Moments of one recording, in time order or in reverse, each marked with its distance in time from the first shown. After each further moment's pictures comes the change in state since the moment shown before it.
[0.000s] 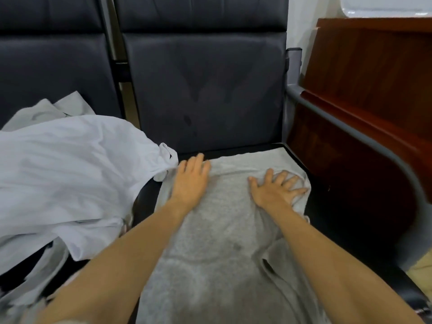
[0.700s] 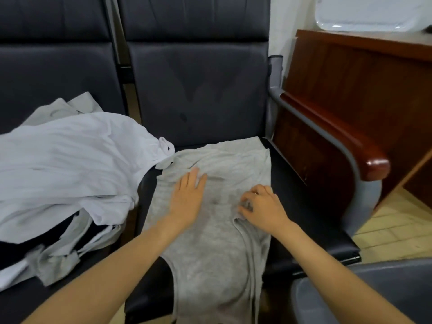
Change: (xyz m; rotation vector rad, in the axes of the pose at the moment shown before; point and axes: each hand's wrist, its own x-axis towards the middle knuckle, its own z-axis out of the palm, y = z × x) left_hand -0.112 0.042 -0.058 -0.205 -0.033 -0.031; right_hand -0.131 0.068 -0.015 0.094 0.174 -0.595
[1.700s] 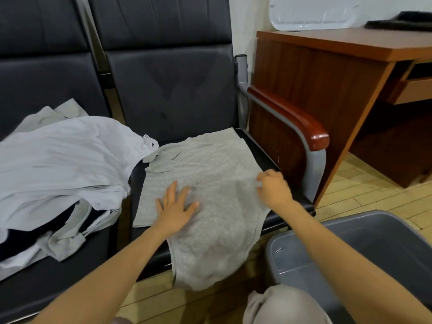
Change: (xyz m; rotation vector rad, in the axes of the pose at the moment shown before) left_hand -0.084 0.010 0.006 -0.409 -0.253 -0.105; right_hand -0.065 0.042 -0.036 -0.086 0.057 0.265
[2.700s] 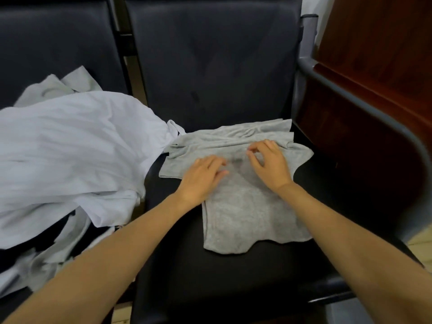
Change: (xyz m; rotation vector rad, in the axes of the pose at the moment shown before) left_hand 0.147 -0.036 -0.023 0.081 0.480 0.549; right_hand 0.166 -0.088 0.077 0.489 0.373 -0.443
